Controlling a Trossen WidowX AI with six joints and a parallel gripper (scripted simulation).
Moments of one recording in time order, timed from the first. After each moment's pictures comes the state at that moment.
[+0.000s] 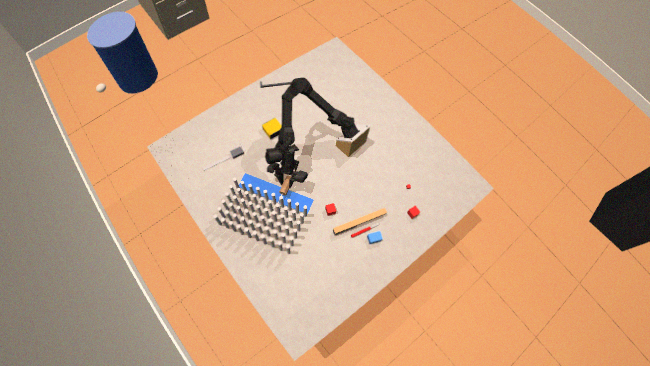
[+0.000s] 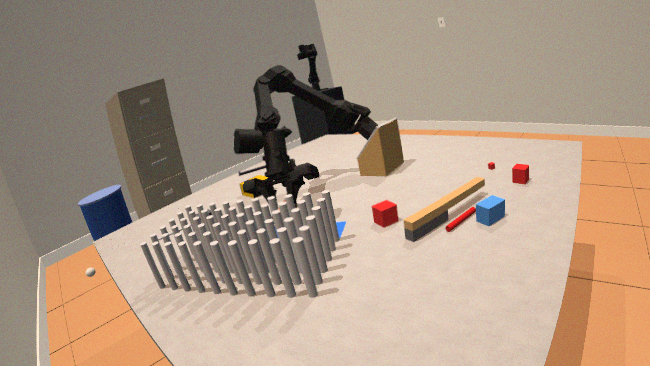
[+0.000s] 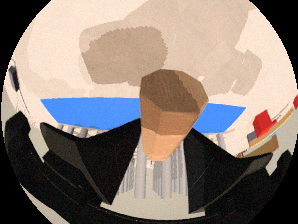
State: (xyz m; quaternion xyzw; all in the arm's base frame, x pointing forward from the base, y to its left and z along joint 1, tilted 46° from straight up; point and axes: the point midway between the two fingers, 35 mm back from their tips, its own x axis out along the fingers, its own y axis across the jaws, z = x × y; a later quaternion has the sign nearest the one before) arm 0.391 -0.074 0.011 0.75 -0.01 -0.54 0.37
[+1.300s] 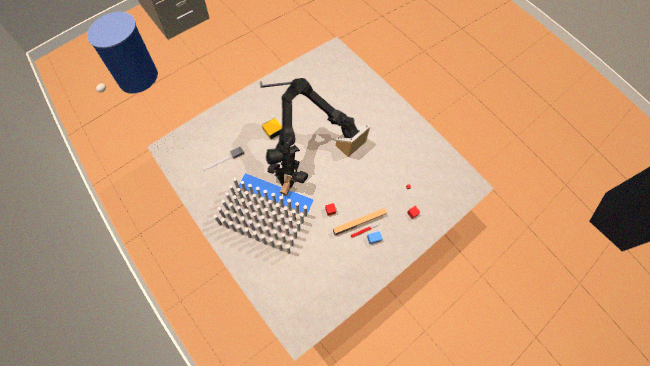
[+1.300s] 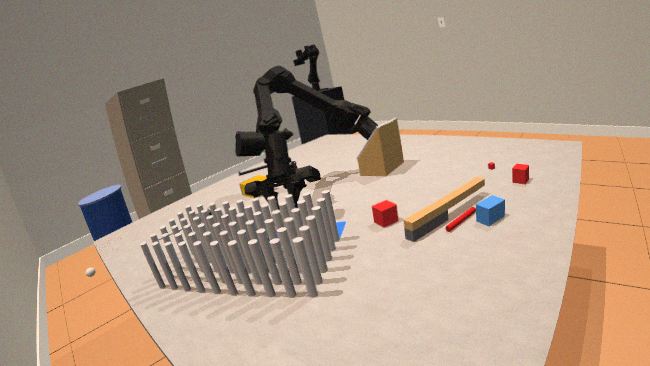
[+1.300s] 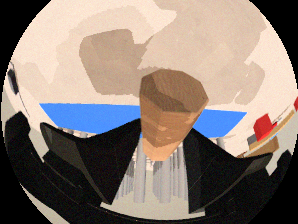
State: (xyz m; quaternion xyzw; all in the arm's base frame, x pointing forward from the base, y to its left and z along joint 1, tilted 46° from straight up) arm 0.389 -0.080 0.005 0.75 -0.01 -0.54 0.37
